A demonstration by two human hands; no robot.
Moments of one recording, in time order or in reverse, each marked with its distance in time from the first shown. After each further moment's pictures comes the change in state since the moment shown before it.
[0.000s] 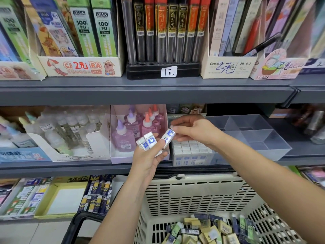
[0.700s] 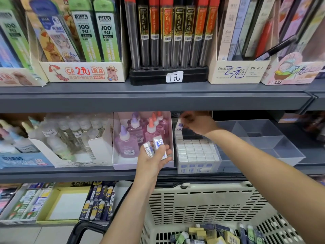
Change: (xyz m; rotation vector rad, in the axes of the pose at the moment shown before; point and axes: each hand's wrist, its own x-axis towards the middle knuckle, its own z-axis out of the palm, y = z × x) left_hand 0.009 -0.008 -0.007 0.171 0.010 0.097; right_hand 0.068 0.016 -0.024 -0.863 0.223 -0.082
